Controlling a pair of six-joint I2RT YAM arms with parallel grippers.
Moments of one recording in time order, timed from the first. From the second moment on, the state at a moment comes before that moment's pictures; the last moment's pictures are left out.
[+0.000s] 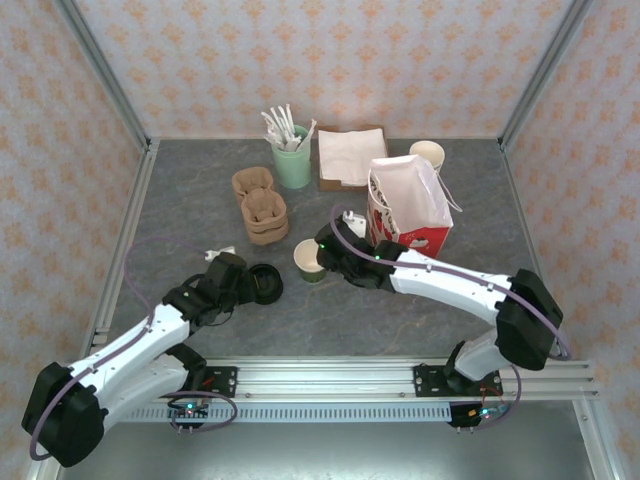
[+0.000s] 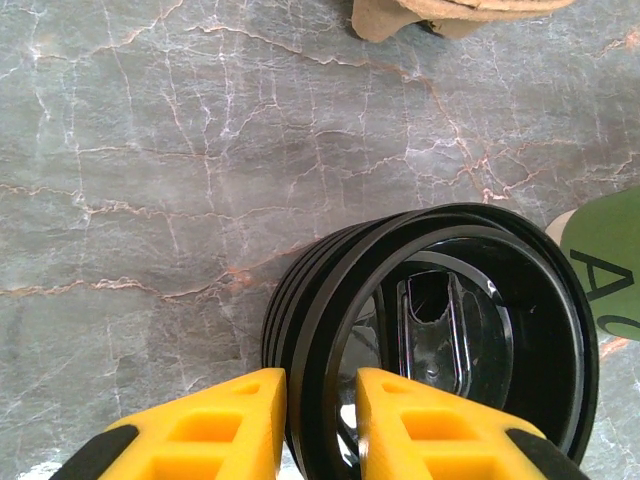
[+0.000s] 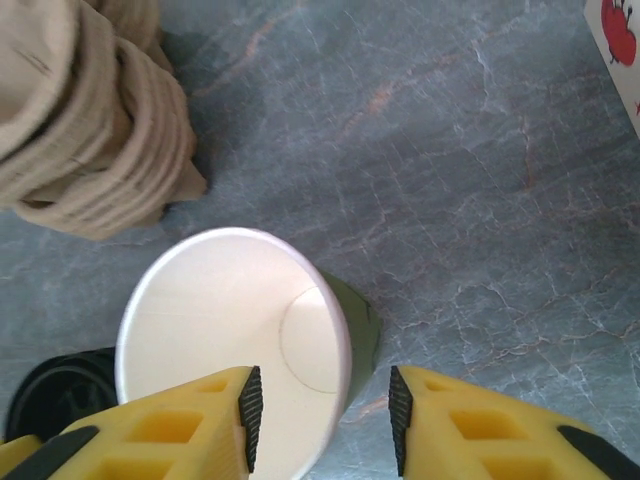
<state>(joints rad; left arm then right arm) -0.51 0.89 0.45 -0.50 -0.16 -0.76 0.96 1.46 1.07 -0.50 0.32 0.98</state>
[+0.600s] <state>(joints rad) -0.51 0.83 0.58 -0.55 -0.15 -0.75 0.93 1.27 1.09 -0.48 0.16 0.98</state>
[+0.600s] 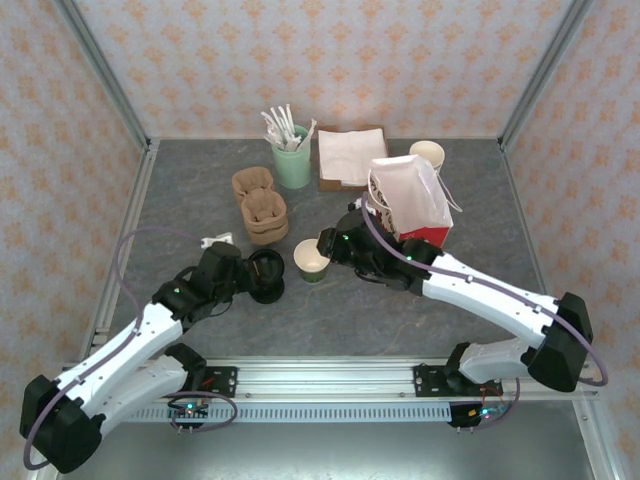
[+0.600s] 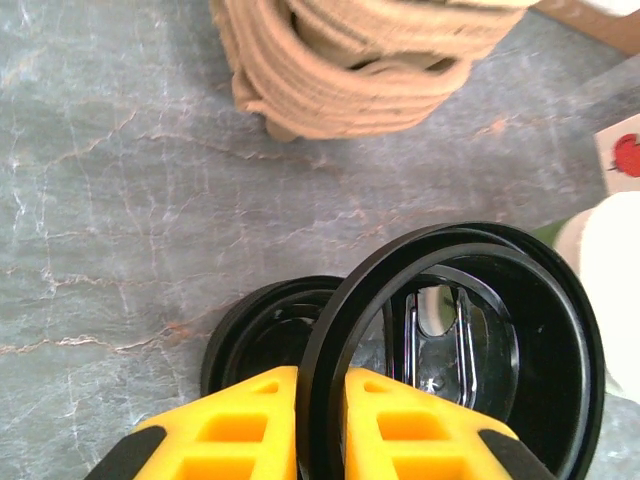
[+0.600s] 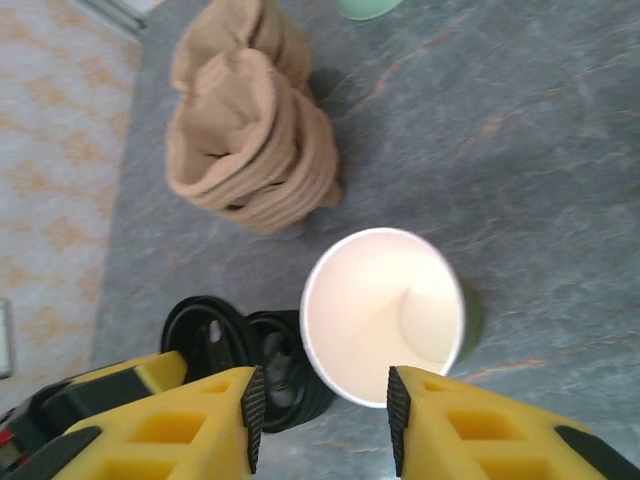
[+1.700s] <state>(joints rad) -0.59 0.89 0.90 -0.66 0.05 -0.72 0.92 1.26 1.09 -0.34 -0.24 0.95</state>
